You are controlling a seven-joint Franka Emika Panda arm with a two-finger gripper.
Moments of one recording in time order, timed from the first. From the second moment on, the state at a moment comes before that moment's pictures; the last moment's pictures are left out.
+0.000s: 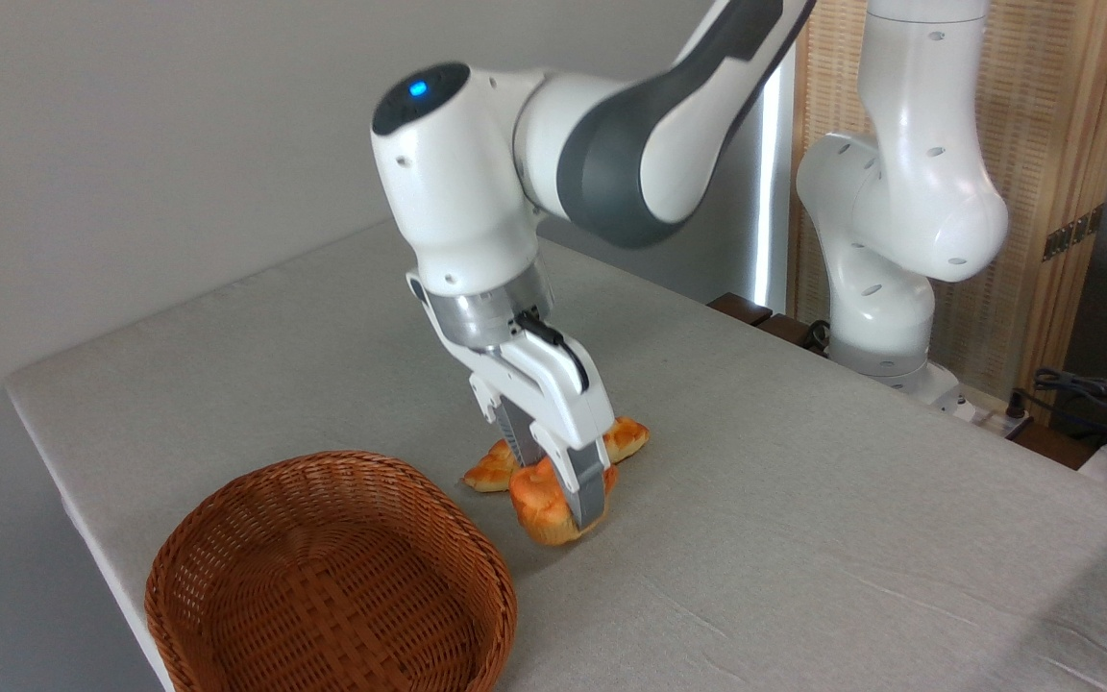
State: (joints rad) arm -0.27 -0.07 0.26 -2.12 0.05 1.90 0.82
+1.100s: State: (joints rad) arm -0.29 0.11 0.15 -1.93 -0.15 2.28 0.80
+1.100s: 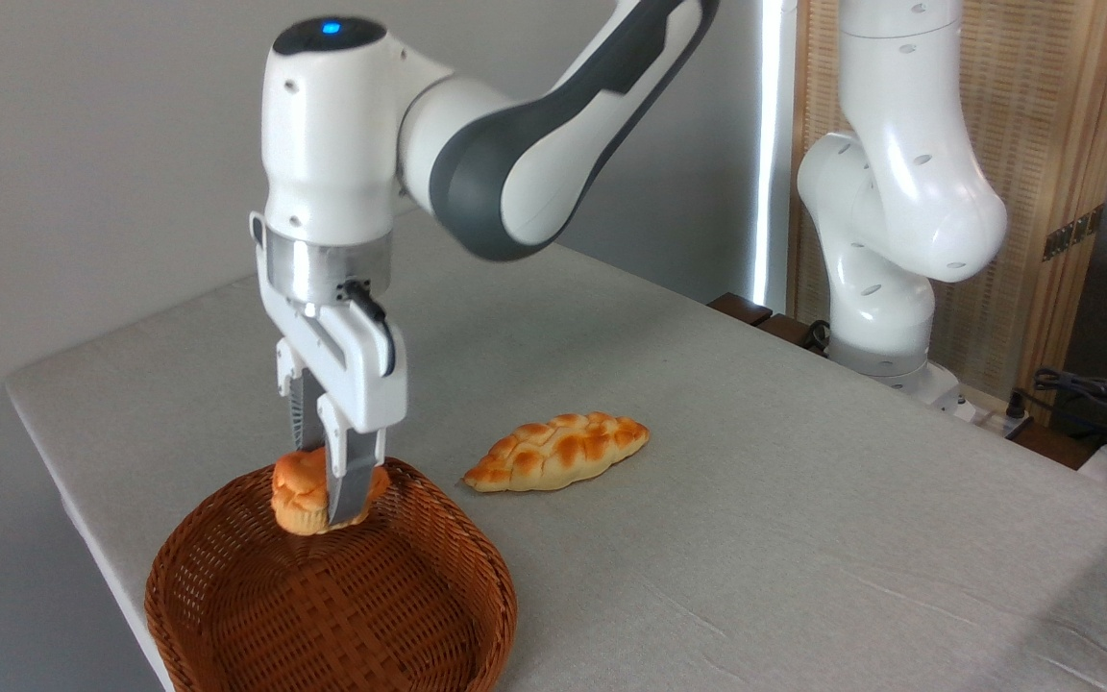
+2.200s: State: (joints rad) arm -0.26 -0.04 0.19 -1.90 -0.14 2.15 0.76
